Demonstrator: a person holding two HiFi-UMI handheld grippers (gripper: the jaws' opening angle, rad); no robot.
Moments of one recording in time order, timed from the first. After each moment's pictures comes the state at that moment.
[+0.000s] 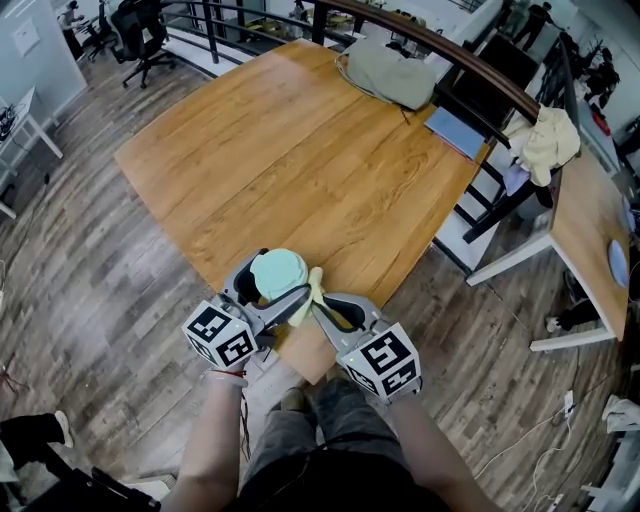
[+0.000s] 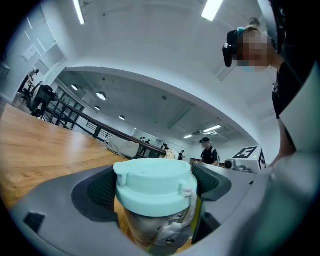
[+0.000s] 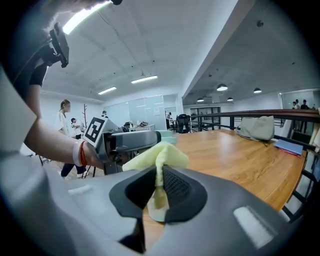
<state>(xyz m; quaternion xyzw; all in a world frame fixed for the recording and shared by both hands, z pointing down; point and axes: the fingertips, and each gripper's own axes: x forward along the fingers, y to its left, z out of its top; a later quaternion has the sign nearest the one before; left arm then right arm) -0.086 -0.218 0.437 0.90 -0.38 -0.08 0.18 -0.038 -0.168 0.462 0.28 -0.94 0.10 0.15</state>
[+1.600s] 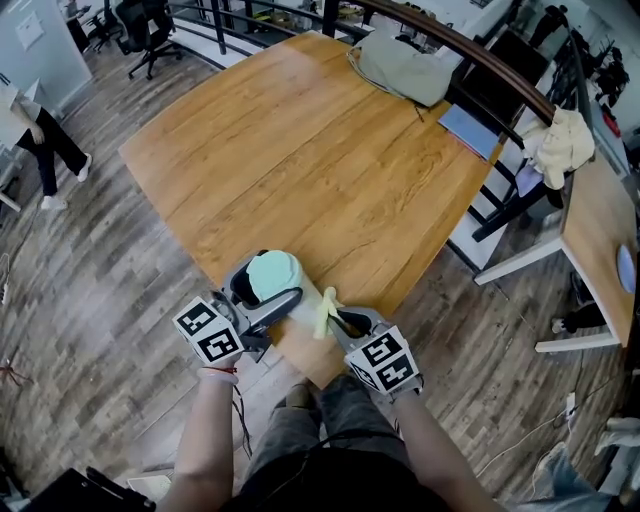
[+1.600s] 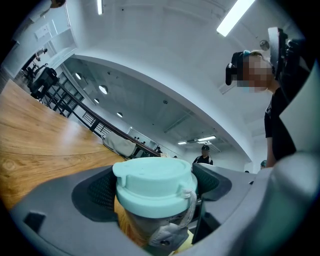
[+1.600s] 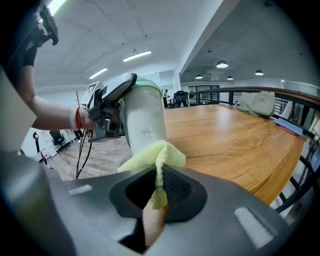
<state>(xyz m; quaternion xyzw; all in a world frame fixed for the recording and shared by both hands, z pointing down) -0.114 -0.220 0.443 0.91 -0.33 -0.12 0.23 -0.023 -0.165 0.558 0.28 -0.91 0.16 0.27</state>
